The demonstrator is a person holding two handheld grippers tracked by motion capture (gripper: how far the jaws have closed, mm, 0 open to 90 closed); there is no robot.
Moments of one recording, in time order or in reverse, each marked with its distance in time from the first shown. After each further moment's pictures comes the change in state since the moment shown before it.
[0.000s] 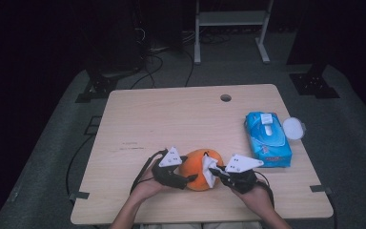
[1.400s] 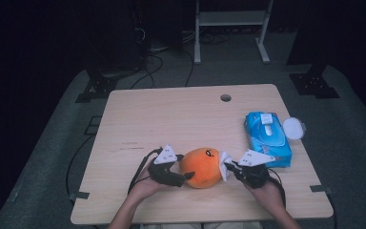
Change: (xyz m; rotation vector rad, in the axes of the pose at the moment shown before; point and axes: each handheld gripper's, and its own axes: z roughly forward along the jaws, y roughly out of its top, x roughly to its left) left arm 0.007 -0.007 -0.002 -0.009 0.017 -0.050; right arm -0.030 -0.024 -0.011 0.077 -0.127 0.048
